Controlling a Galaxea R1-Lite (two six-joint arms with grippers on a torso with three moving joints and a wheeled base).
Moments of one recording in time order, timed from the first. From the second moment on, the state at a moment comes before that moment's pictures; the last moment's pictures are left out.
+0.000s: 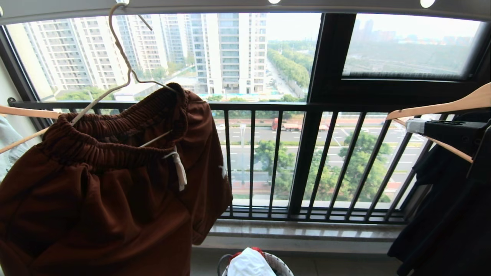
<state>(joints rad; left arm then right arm) 0.36 0.66 -1.10 0.60 -0.96 0.01 0.42 1.10 -0.93 -0.06 0.05 0.00</state>
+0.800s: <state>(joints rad) 0.07 0.45 -1.08 0.62 -1.10 -0.24 0.38 0.80 -0.96 0.37 -0.33 0.00</state>
